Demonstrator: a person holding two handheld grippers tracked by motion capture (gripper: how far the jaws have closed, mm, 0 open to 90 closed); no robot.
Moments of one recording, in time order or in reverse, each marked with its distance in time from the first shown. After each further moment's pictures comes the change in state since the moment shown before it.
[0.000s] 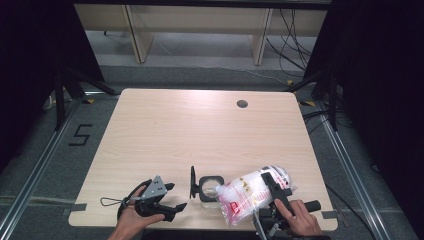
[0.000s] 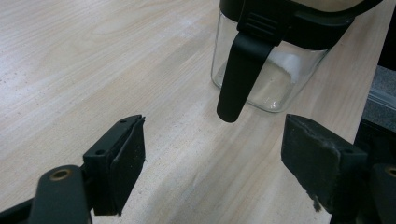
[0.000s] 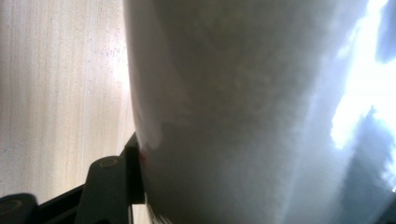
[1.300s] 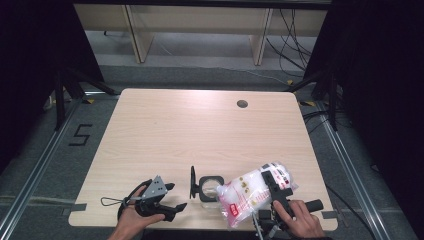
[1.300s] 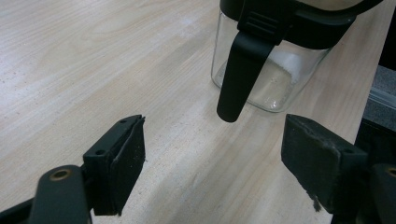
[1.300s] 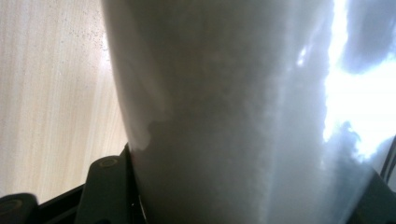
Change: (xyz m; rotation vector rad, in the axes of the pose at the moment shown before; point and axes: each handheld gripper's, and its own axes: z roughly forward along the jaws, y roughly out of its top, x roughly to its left) left arm 0.001 0.000 0.001 0.003 -0.006 0.021; right arm -0.002 0.003 -0.006 0.042 -0.061 -0.026
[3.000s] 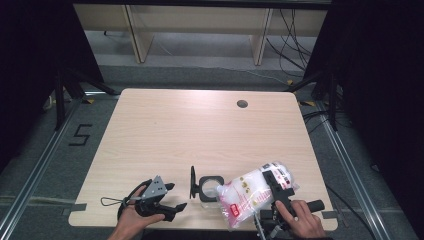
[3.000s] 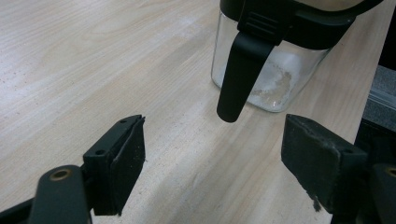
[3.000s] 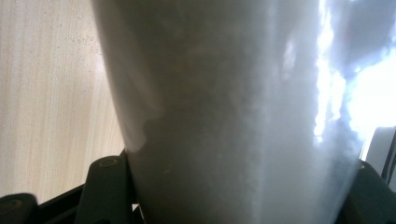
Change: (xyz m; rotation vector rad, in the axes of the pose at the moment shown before) left arm 0.000 0.000 0.000 -0.001 0.001 -0.009; right arm -0.004 -0.003 -0.001 -0.028 -0.020 -0.012
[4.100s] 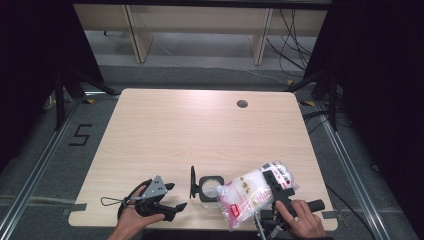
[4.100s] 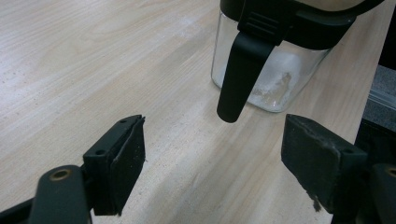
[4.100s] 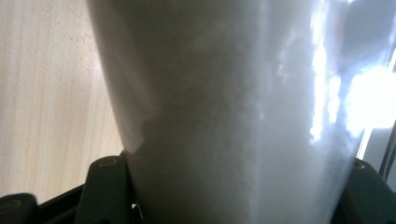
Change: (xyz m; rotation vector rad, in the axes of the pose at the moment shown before) left arm 0.000 0.000 0.000 -0.001 0.000 -0.002; right arm 0.000 0.000 -0.001 0.014 0.008 -0.019
